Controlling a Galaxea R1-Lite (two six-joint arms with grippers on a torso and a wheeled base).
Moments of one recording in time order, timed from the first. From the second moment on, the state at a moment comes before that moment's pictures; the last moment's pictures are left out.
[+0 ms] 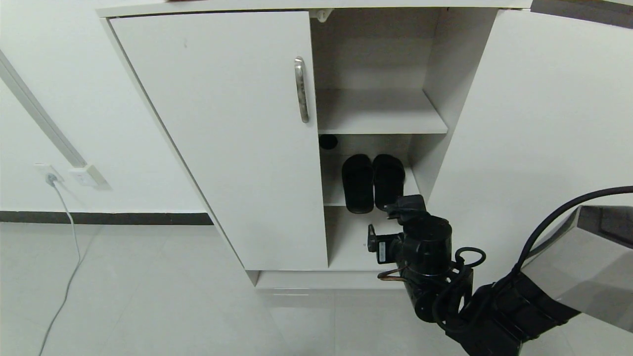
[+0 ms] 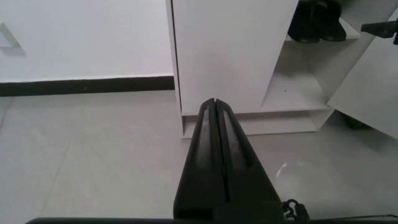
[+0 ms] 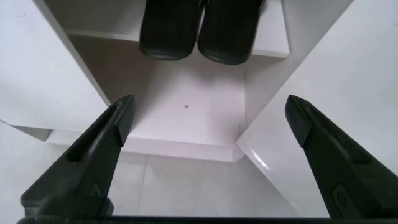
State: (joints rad) left arm 0.00 0.00 0.00 0.00 -0.03 0.01; right arm 0.80 2.10 -0.85 -1.11 -0.73 0.06
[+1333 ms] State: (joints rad) left arm 0.00 0.00 0.00 0.00 -0.03 0.02; right arm 0.80 2.07 -0.82 -1.11 -0.73 0.06
